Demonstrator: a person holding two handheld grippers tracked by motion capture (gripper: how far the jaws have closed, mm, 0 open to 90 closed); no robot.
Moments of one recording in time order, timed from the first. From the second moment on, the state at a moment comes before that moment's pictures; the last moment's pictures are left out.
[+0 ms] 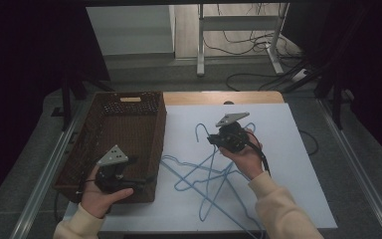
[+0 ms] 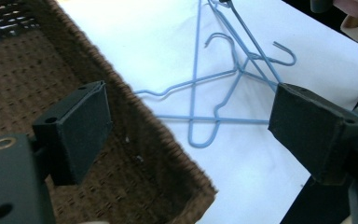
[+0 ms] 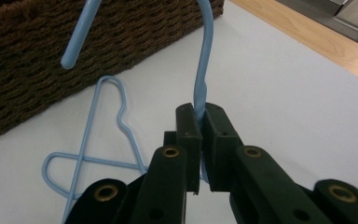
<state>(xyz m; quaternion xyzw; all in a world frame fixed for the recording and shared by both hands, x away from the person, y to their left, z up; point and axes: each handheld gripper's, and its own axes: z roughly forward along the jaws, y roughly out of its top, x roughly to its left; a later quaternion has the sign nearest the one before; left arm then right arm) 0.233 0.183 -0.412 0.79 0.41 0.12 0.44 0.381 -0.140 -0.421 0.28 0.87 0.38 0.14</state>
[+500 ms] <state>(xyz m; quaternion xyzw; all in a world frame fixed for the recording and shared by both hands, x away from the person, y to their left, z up) 0.247 0.159 -0.413 0.79 0.40 0.05 0.46 0.373 -0.148 -0.407 0.31 0.85 0.40 0.13</state>
